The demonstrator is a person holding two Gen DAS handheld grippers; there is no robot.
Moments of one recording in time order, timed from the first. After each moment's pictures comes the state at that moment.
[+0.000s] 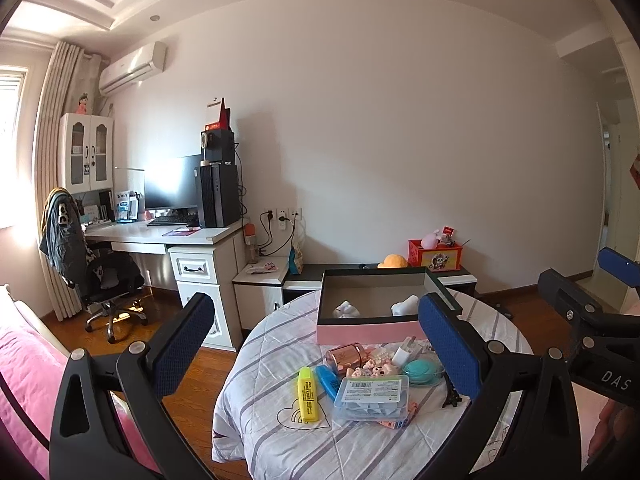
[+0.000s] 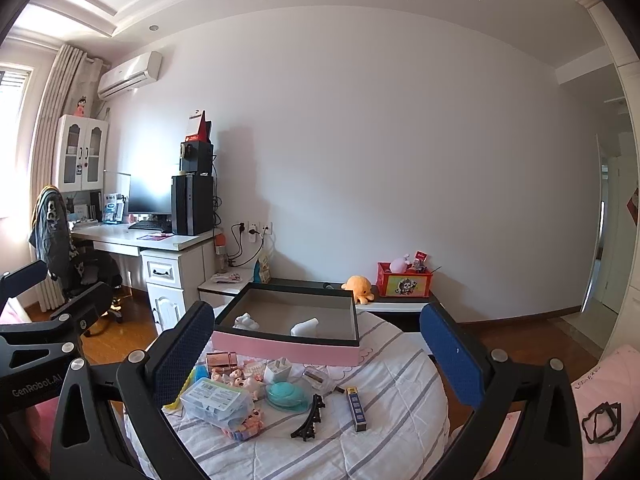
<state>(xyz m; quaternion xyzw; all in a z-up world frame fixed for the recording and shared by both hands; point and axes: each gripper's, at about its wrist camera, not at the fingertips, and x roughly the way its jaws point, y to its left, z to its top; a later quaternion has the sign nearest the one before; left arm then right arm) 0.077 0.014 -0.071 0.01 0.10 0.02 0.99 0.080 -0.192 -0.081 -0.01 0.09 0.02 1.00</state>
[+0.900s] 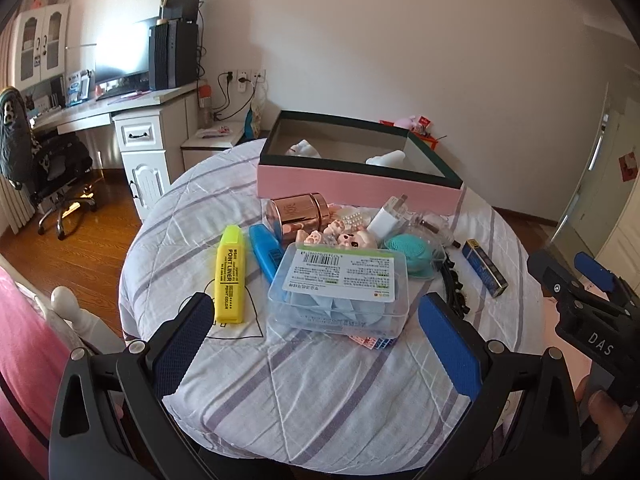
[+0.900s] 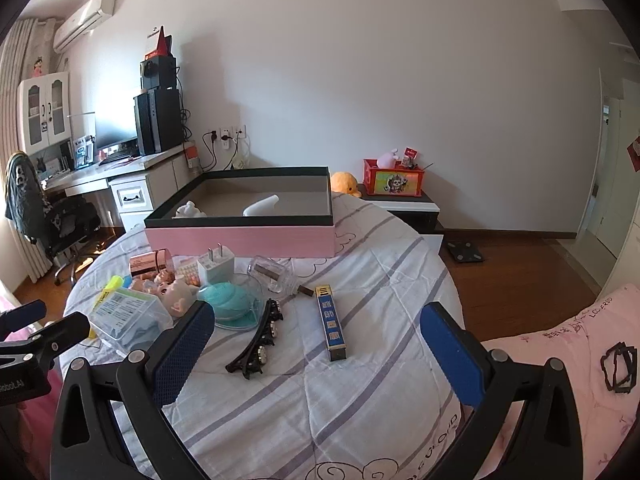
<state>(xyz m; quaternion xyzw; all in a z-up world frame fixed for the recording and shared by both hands) 0.179 -0.007 -0.208 -0.05 0.33 -0.05 0.94 0.171 -0.238 -0.194 0.02 0.26 0.00 0.97</state>
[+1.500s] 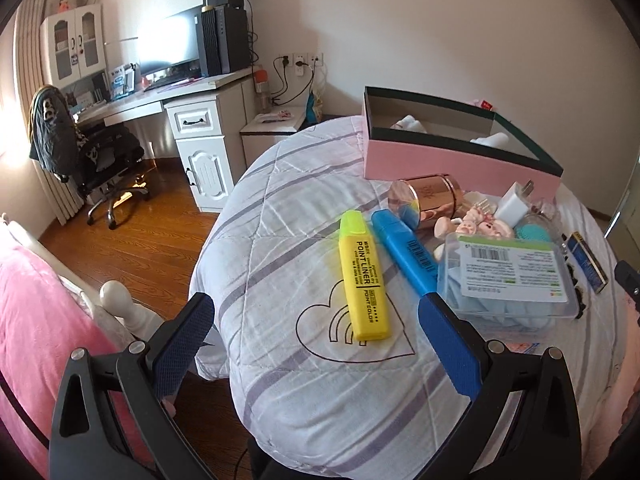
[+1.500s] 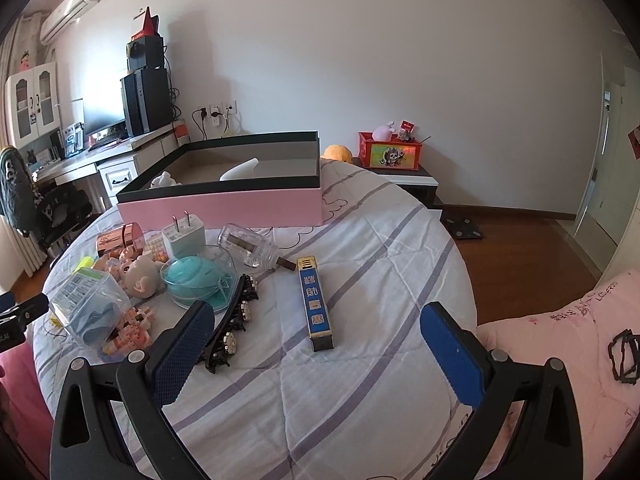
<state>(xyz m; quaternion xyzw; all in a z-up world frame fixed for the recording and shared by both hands) 0.211 0.058 -0.238 -0.01 0.36 0.05 0.93 0.200 -0.250 -0.225 0.02 0.30 -0.01 0.95</state>
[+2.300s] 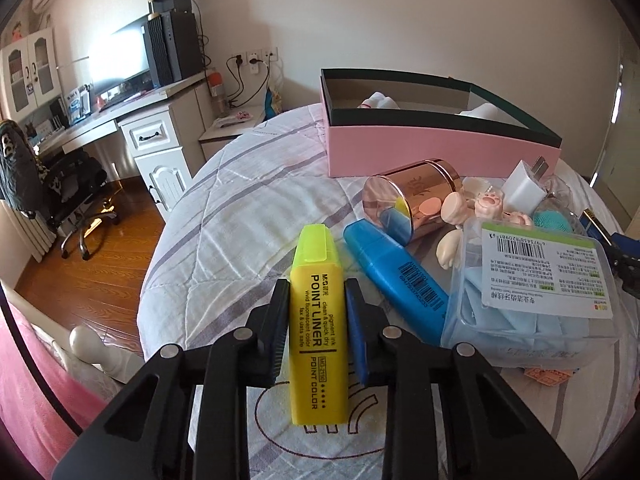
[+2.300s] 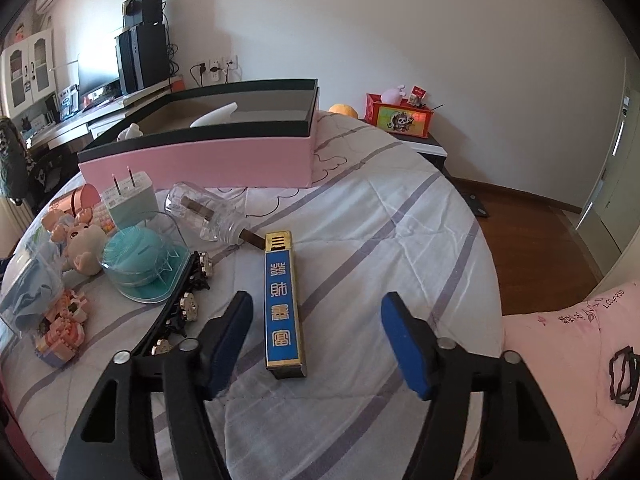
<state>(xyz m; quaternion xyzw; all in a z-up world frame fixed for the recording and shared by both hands) 0.261 0.048 -0.260 0.03 0.37 -0.02 0.93 0.259 -0.264 -0.264 -0.01 0.38 0.01 0.93</state>
